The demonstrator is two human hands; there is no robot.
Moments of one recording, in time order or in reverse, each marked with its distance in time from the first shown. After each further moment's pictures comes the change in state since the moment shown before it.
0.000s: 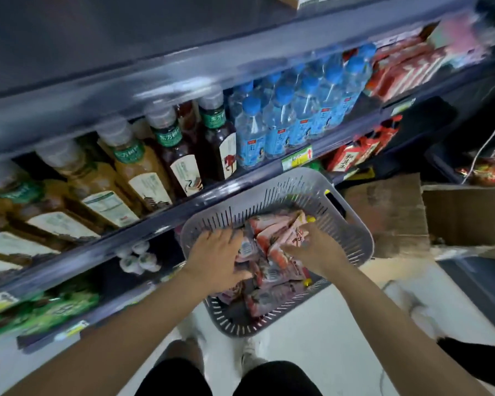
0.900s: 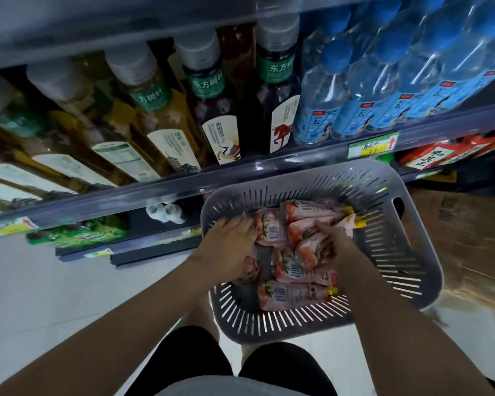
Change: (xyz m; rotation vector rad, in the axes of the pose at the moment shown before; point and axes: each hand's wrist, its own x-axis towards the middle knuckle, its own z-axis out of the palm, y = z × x) left_hand 0.015 -0.010 0.048 -0.148 -0.060 -0.103; right_hand 0.137 0.038 0.067 0.887 -0.320 0.595
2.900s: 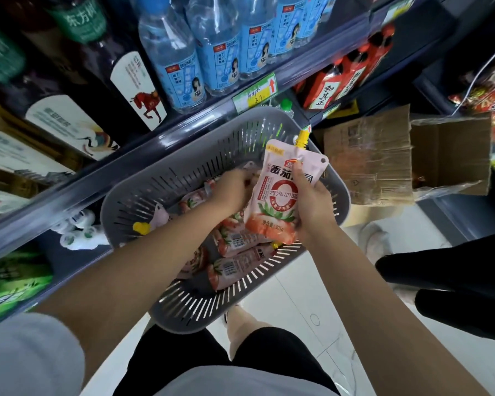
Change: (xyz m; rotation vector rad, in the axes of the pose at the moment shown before) left_hand 0.137 0.096 0.016 -0.756 0.078 -0.008; right_hand -0.095 0.013 -0.046 0.410 0.193 -0.495
